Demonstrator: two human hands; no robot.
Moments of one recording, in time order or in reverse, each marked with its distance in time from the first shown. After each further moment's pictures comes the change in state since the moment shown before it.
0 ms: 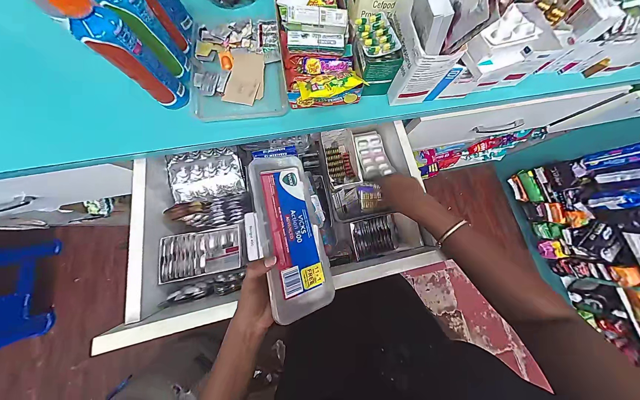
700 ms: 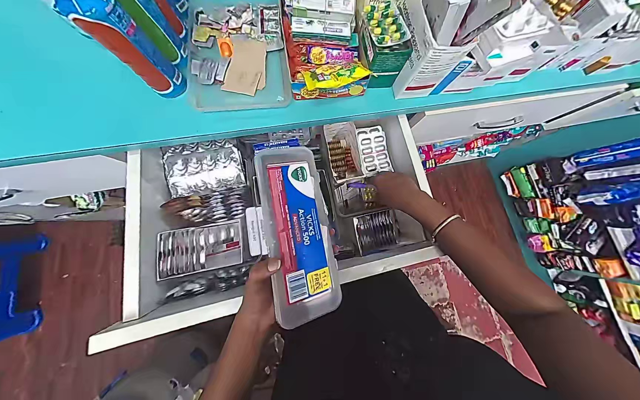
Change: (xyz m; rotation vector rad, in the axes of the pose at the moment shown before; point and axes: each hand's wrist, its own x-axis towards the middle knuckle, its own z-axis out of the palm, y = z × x) left_hand 0.003 -0.005 -0.015 -0.175 -0.304 -0.077; right_hand 0.025 -0.006 0.016 -0.053 -0.060 -0.074
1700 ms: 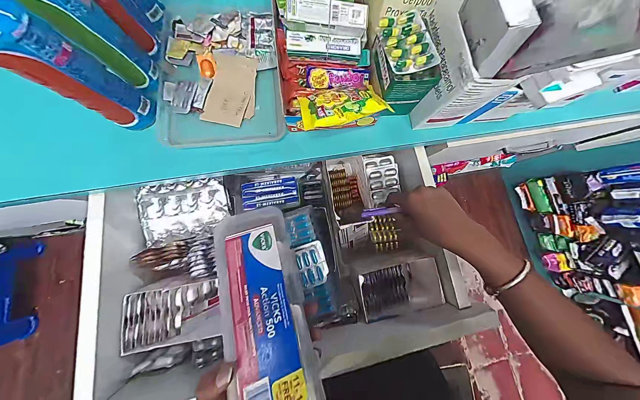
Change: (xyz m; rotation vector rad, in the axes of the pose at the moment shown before) left_hand -0.039 -0.013 -0.030 -0.111 0.122 0.047; right_hand -0.019 0.024 -0.061 0.049 0.206 -0.219
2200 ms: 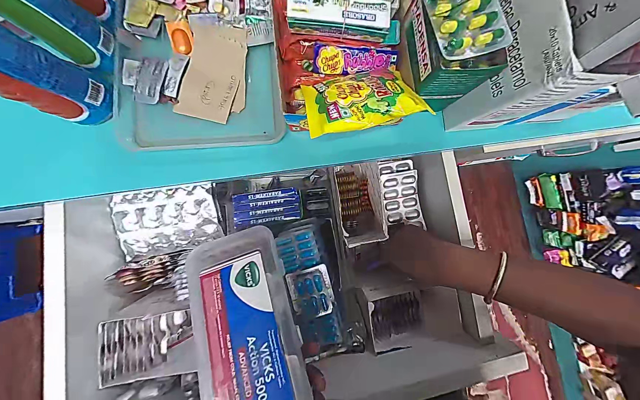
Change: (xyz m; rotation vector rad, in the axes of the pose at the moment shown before) left_hand 0.000 -0.011 0.022 0.049 0.080 -0.071; right_hand 0.036 -0.020 0.054 -0.311 -0.849 -0.210
